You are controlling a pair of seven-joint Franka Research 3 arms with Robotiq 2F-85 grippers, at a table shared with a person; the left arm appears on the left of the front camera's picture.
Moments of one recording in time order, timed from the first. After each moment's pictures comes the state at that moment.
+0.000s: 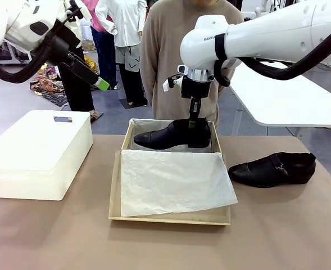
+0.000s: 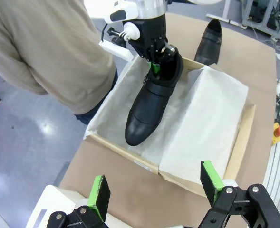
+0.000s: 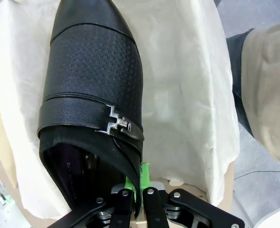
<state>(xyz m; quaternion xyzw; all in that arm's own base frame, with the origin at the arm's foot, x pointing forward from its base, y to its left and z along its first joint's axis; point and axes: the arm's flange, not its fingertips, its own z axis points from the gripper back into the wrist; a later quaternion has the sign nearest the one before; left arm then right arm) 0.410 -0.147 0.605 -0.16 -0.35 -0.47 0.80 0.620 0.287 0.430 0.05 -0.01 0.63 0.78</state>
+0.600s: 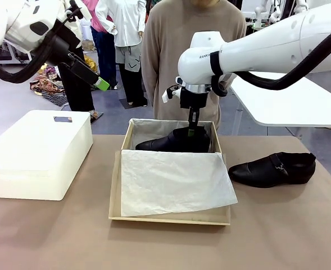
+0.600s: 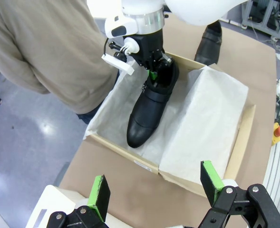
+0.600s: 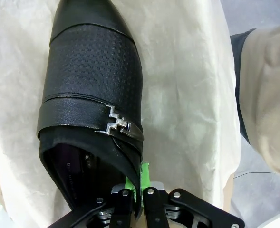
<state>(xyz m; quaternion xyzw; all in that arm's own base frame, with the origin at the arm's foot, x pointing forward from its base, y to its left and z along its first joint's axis) 0.410 -0.147 0.605 -0.16 -0.35 -0.47 0.80 0.627 0.290 0.394 0.04 -0.01 0.63 0.77</state>
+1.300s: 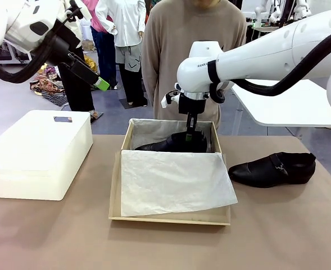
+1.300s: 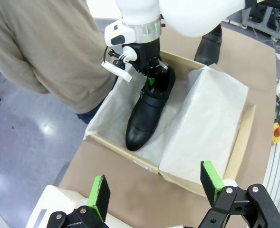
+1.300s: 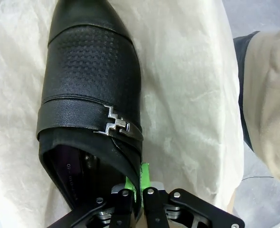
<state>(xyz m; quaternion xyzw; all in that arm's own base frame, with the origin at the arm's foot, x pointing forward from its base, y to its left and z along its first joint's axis) 0.410 -0.147 0.605 -0.16 -0.35 -0.47 0.80 0.634 0.293 0.370 0.05 -0.02 0.63 0.77</state>
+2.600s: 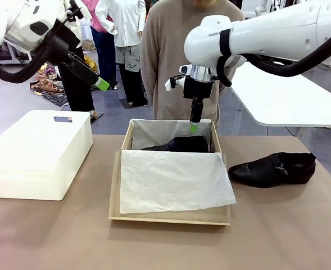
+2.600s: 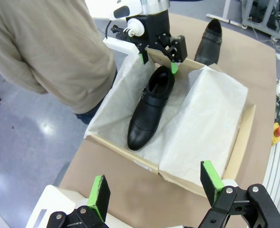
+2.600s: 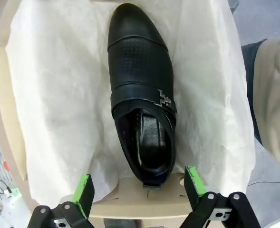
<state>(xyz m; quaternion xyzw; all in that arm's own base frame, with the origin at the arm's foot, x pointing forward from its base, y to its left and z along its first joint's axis) 0.410 -0.147 0.605 -0.16 -0.35 -0.47 0.80 0.614 0.278 0.440 0.09 0.00 0.64 0.76</state>
